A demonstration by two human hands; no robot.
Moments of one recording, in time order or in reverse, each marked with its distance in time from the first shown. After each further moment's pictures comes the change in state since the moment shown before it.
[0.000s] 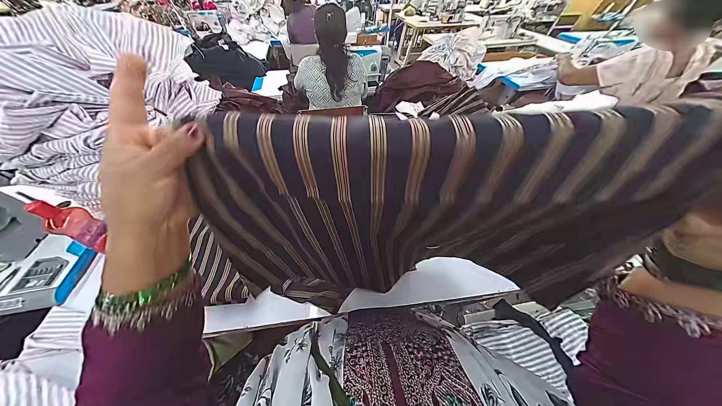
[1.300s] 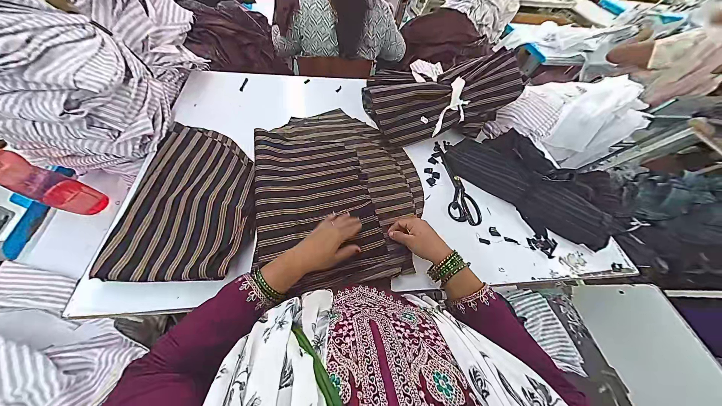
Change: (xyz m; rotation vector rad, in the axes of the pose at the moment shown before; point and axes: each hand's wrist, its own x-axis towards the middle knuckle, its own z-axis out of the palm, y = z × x) left_hand -0.146 -0.182 0.113 0.514 -1.122 -0.184; right_hand -0.110 0.211 0.086 -0.623 -1.003 0.666
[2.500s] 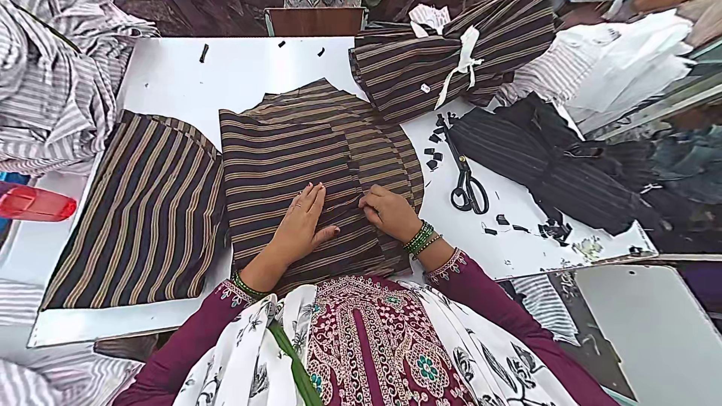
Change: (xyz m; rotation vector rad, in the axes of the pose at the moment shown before) left_hand 0.011 -0.044 0.012 0.142 0.275 -0.194; right_hand 0.054 -0.005 0.019 -0.265 0.178 -0.483
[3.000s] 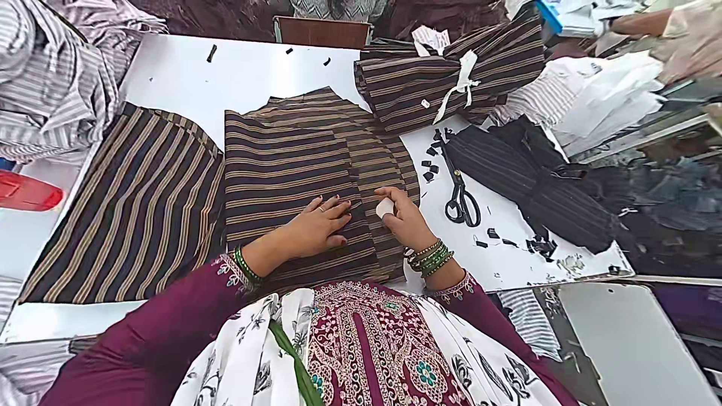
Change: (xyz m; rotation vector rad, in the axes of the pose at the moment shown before) left_hand 0.037 0.028 -0.034 0.002 -0.568 0.158; right_hand -0.009 -0.007 -0.027 0.471 0.037 0.530
